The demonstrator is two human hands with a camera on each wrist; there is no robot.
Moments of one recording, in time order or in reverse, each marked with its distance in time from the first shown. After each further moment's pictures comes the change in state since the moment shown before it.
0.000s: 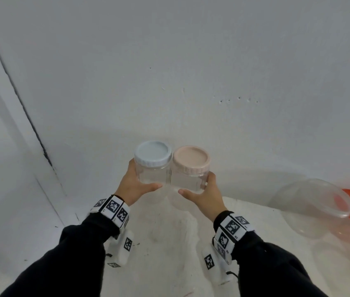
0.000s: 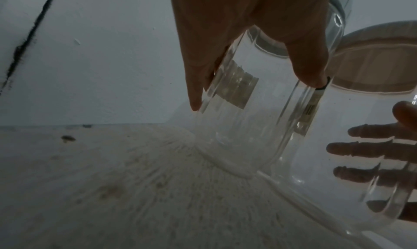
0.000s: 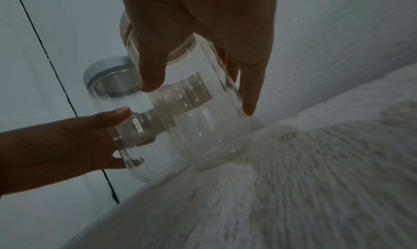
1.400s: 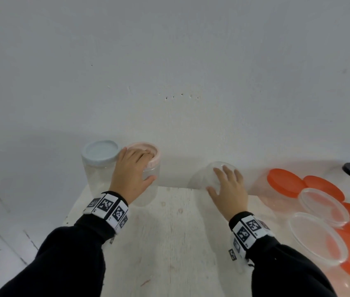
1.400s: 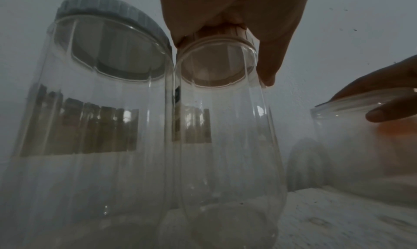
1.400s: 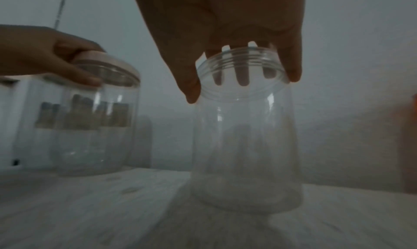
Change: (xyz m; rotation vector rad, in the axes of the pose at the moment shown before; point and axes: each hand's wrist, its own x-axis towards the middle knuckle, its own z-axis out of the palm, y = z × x) left_hand 0.001 0.050 0.086 0.721 0.139 0.839; right_hand -0.037 0.041 -0.140 -0.989 0.280 -0.004
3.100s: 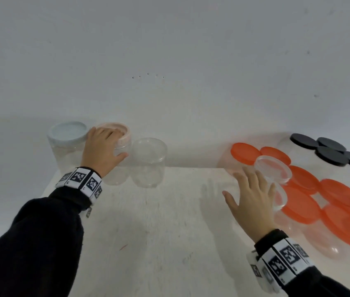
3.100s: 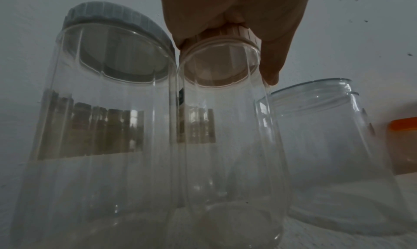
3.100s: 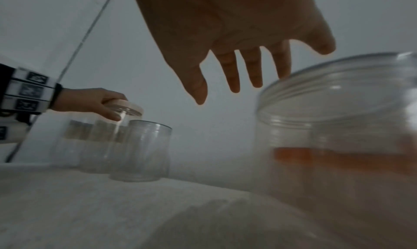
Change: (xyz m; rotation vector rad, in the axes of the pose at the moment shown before) left_hand 0.002 0.007 -0.010 0.018 -0.110 -0.083; right_hand -0.125 0.065 -0.056 -0.188 0.167 0.116
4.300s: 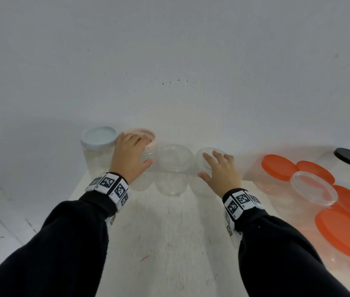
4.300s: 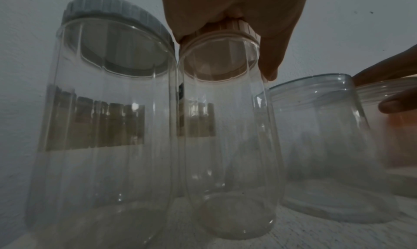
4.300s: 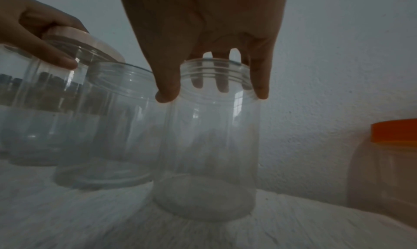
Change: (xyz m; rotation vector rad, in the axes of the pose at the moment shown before) left_hand 0.000 -0.003 0.006 -0.030 0.030 0.020; right_hand 0.106 -0.095 0.045 0.090 -0.244 -0.218
